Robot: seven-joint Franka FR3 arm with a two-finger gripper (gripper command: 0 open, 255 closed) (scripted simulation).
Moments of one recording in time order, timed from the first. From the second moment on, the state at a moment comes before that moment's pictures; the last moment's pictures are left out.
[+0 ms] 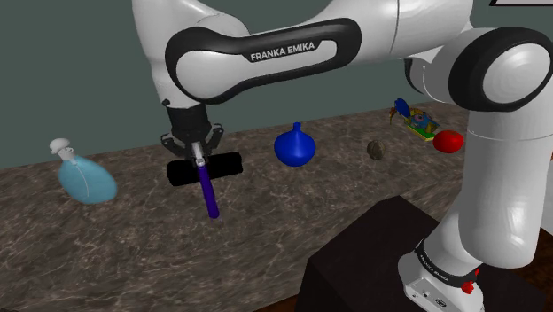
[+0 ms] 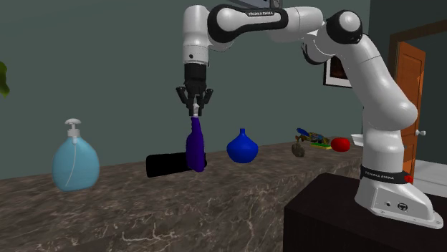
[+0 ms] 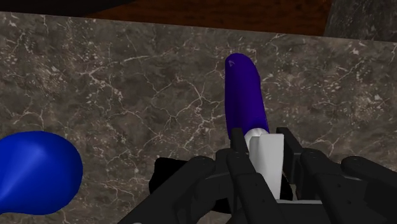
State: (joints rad) arm 0.26 0.41 0.61 -1.42 -0.27 1.77 1.07
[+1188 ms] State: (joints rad) arm 0.25 0.36 0.61 -1.25 -0.24 1.57 1.02
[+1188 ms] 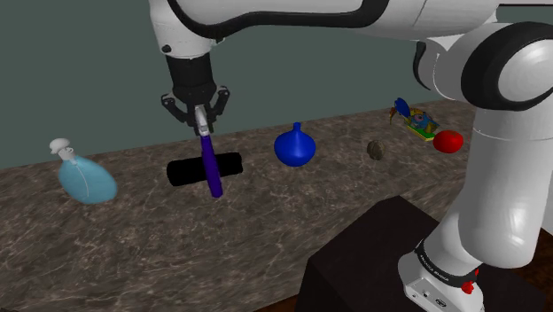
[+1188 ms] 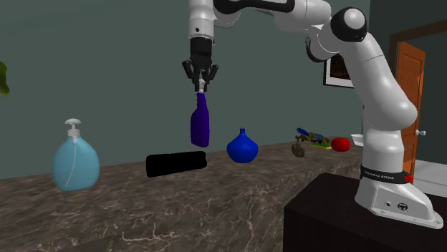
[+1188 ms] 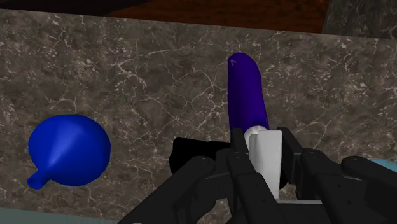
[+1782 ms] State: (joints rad) arm 0.03 0.04 0.56 -1.56 -0.05 1.62 0.79
